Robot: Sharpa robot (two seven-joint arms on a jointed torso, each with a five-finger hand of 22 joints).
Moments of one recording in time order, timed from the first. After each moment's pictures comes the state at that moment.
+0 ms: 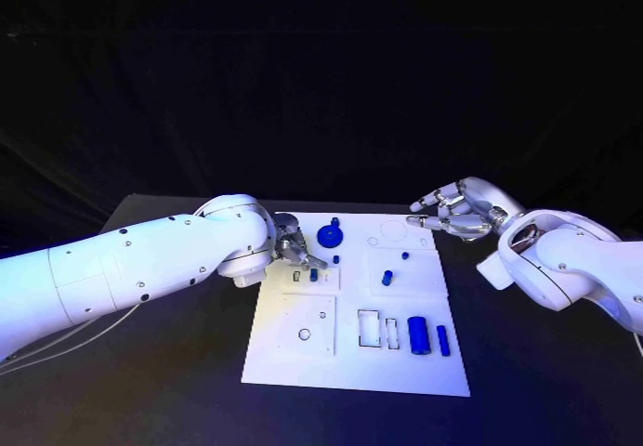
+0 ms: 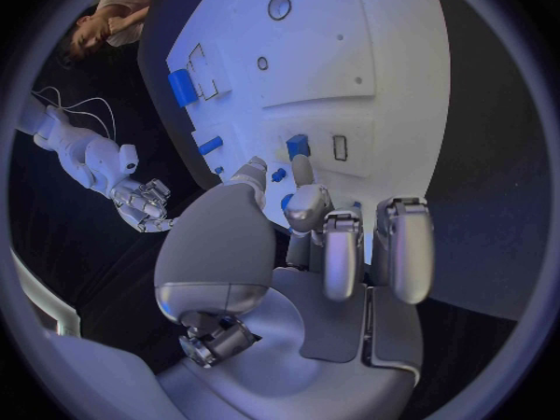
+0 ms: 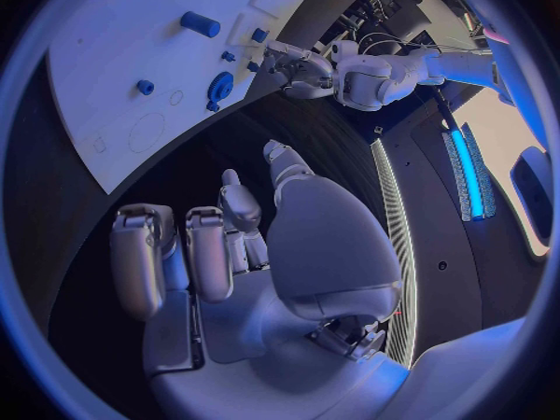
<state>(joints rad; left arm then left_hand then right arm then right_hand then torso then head) 1.26 -0.74 0.03 1.51 -1.10 0.07 -0.69 1.11 -0.11 0.06 0.29 0.16 1.04 0.03 0.41 0.85 1.35 -0.03 1.12 1.12 1.47 -0.09 1.57 1.31 0.04 1.46 0.03 1.49 1.31 1.35 -0.90 -0.12 1.58 -0.83 -0.41 0.01 1.27 -0.08 0.03 0.13 0.41 0.94 0.15 0.17 0.14 1.24 0.07 1.21 1.13 1.47 0.00 1.49 1.31 0.02 1.47 0.11 1.47 1.31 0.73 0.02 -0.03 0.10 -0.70</state>
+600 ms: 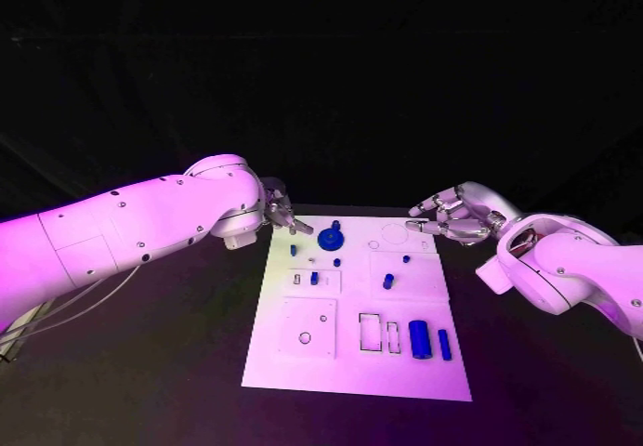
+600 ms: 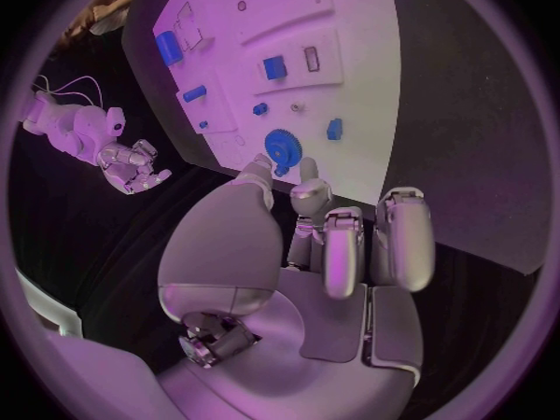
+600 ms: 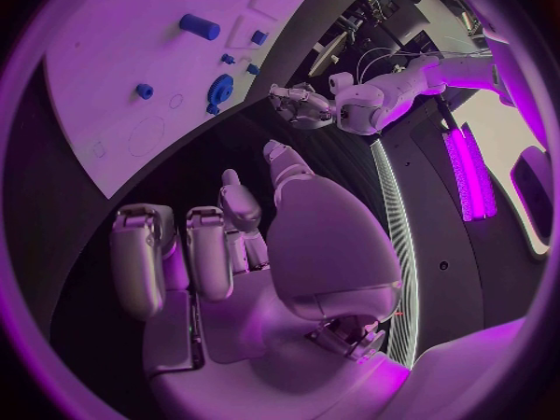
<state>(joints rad) 1.37 -0.71 0.04 1.36 -1.11 0.11 -0.69 1.17 -0.08 0.01 0.29 0.16 0.97 0.08 0.34 0.77 1.28 0.00 1.04 1.04 1.47 -0.06 1.56 1.31 0.04 1.42 0.04 1.46 1.31 1.35 -0.89 -0.12 1.58 -0.83 -0.40 0.02 1.27 -0.08 0.03 0.13 0.42 0.94 0.15 0.17 0.14 1.24 0.07 1.21 1.13 1.46 0.00 1.49 1.31 0.02 1.47 0.11 1.47 1.31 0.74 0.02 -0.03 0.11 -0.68</state>
